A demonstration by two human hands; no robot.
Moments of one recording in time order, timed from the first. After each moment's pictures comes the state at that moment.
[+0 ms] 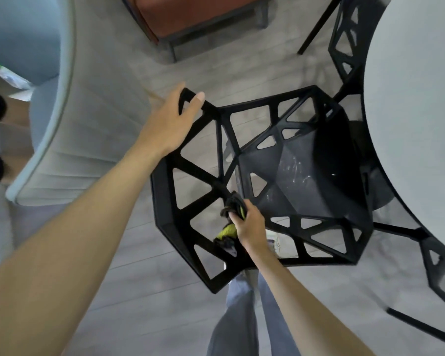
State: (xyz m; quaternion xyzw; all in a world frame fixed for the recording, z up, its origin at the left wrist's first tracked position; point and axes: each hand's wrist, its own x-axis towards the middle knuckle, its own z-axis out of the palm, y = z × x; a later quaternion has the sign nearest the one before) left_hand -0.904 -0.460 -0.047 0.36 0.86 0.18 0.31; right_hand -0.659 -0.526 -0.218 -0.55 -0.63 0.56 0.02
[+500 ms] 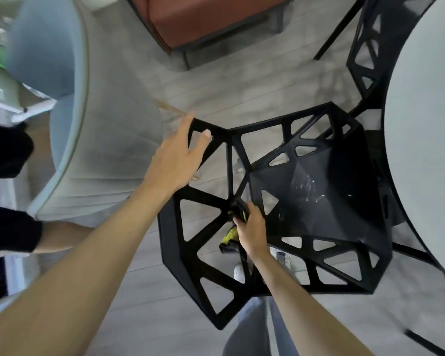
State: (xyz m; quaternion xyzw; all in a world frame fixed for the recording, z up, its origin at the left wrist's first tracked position) left_hand -0.901 -0.457 -0.038 0.36 0.88 0.15 0.29; right_hand -0.704 -0.490 -0.229 -0.53 -0.62 0.58 0.05
